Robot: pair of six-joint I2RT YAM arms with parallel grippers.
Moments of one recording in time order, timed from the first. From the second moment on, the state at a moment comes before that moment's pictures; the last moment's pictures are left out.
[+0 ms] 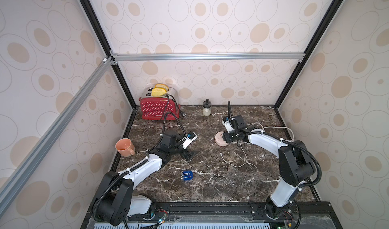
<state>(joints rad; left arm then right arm) -0.42 1.31 0.66 0.05 0.45 0.41 0.52 1.75 1.19 -0.39 -0.04 -0.05</state>
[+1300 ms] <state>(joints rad) -0.41 1.31 0.66 0.05 0.44 0.41 0.52 1.75 1.09 -0.29 -0.05 -0.09</state>
